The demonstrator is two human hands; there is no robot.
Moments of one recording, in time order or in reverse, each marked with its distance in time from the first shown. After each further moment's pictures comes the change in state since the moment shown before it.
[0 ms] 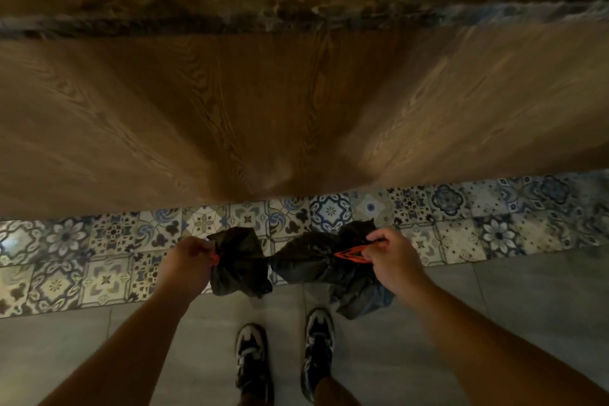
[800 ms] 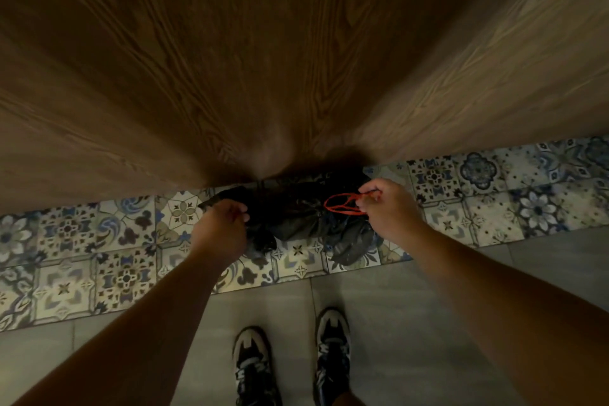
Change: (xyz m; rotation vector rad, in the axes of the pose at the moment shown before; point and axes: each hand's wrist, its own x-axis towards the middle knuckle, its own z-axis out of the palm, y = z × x) left_hand 0.176 -0.013 0.144 0.095 -0.134 0.124; right_hand 0.201 0.023 0.115 -0.022 0.038 -0.132
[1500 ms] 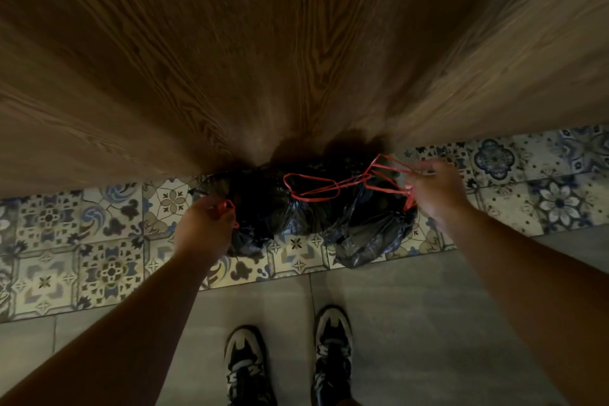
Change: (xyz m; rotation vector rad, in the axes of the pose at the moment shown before) left_hand 0.023 -0.044 0.039 -0.042 0.081 -0.017; right_hand 0.059 0.086 -0.019 0.195 0.238 0.245
